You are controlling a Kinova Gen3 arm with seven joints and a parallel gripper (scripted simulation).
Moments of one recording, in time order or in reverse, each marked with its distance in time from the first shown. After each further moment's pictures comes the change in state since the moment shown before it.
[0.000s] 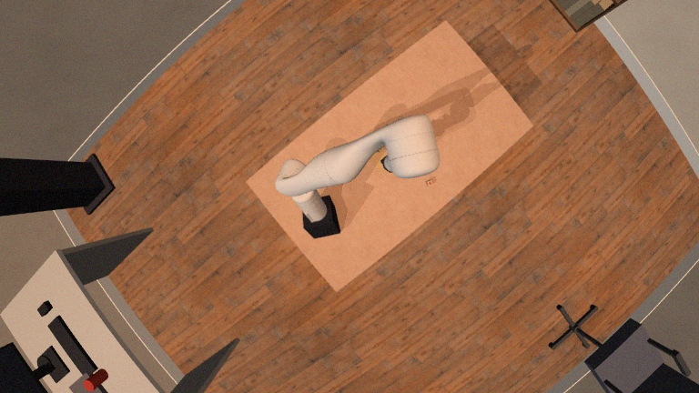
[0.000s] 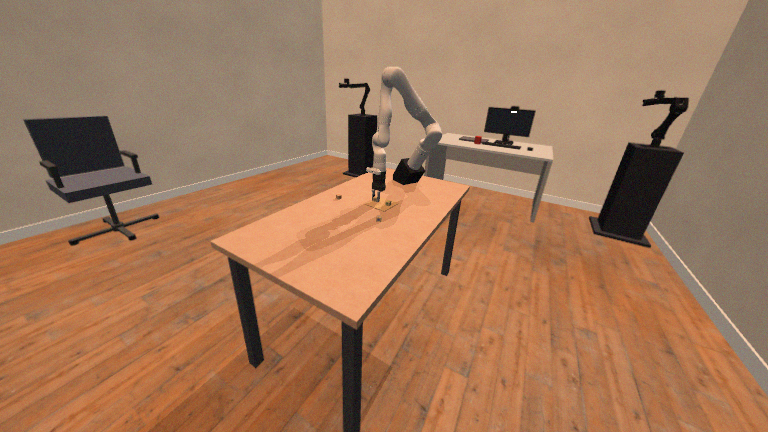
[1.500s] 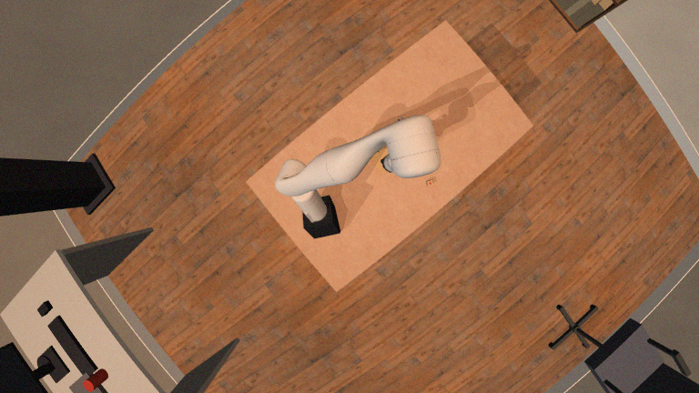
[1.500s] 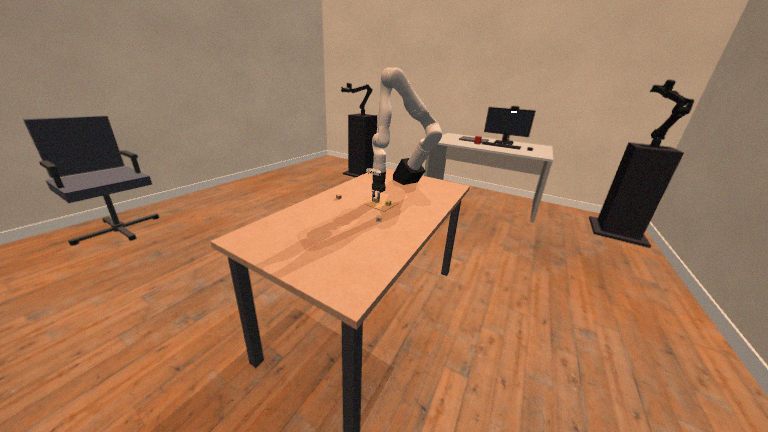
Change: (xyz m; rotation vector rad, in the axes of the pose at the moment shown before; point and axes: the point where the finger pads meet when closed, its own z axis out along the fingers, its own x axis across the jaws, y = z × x) arm 0.000 0.000 0.004 0.000 0.000 0.000
